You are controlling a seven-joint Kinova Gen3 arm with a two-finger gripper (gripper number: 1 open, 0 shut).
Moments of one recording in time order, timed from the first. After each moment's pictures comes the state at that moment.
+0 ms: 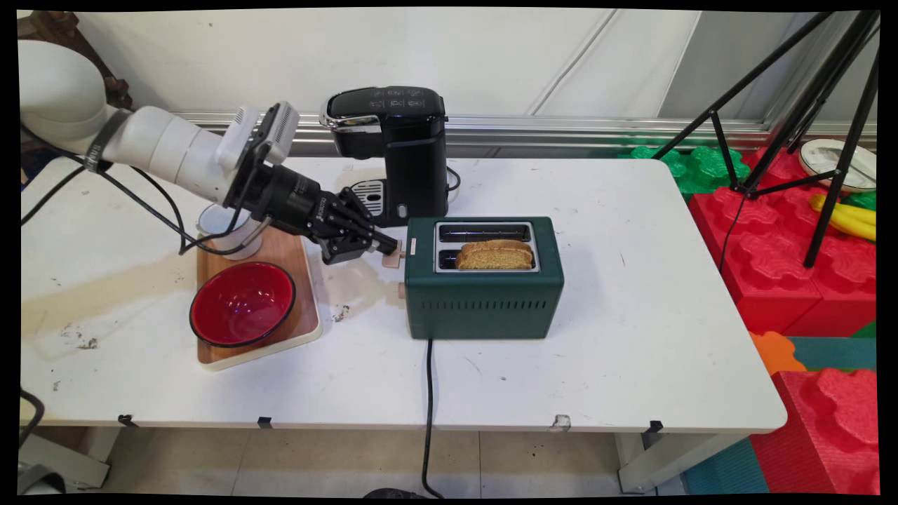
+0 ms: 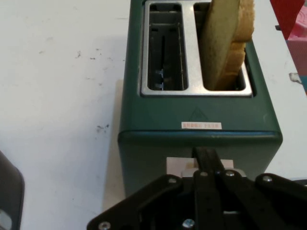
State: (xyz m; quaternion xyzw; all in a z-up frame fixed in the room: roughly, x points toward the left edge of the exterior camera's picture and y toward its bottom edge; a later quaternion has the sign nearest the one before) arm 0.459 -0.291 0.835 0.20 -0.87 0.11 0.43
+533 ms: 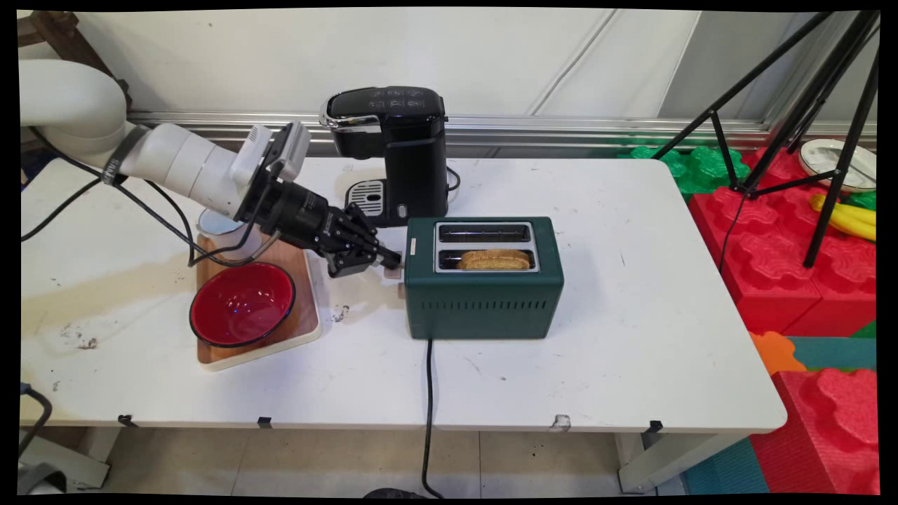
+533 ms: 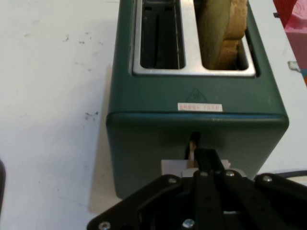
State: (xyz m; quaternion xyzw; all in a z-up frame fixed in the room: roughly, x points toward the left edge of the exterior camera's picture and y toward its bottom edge) arm 0.454 -0.295 0.811 0.20 -0.87 0.09 0.43
